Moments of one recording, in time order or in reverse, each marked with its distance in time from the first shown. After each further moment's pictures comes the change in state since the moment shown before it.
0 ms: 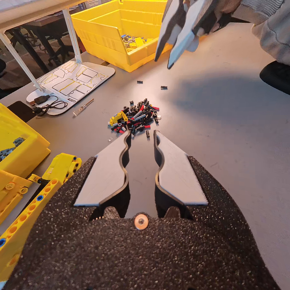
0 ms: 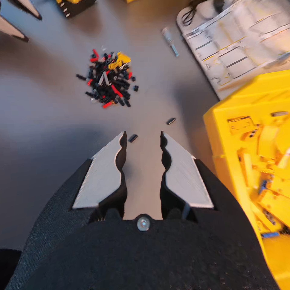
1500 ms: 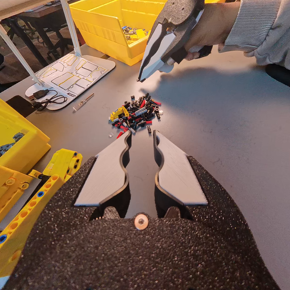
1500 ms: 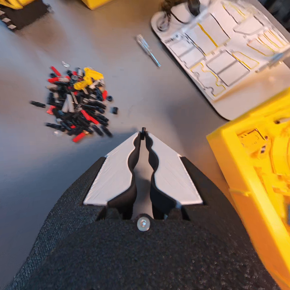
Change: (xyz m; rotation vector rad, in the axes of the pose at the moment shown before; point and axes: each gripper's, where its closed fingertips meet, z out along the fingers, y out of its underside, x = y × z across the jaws) left arm -0.003 0.007 0.001 -0.033 -0.006 -0.003; right arm 0.021 -0.013 0.062 0.075 0.164 0.071
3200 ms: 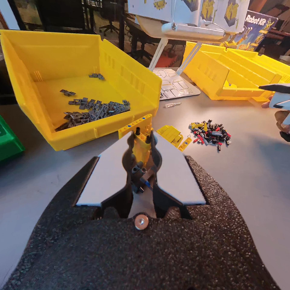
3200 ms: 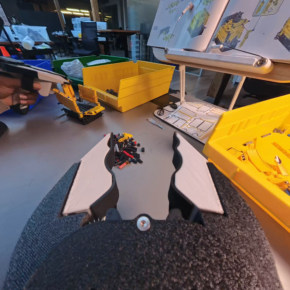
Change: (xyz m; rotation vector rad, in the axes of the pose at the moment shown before) left arm -0.140 0.027 -0.101 0.149 -0.355 -0.434; right arm -0.037 -0.043 -0.090 0.607 0.078 0.113
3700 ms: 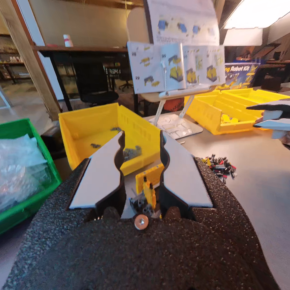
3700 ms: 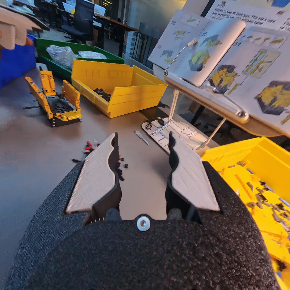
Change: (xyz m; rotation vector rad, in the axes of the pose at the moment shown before) left arm 0.009 -0.082 -0.034 0.276 -0.079 0.158; right arm 0.002 -0.035 0.019 -0.003 0.056 -0.250
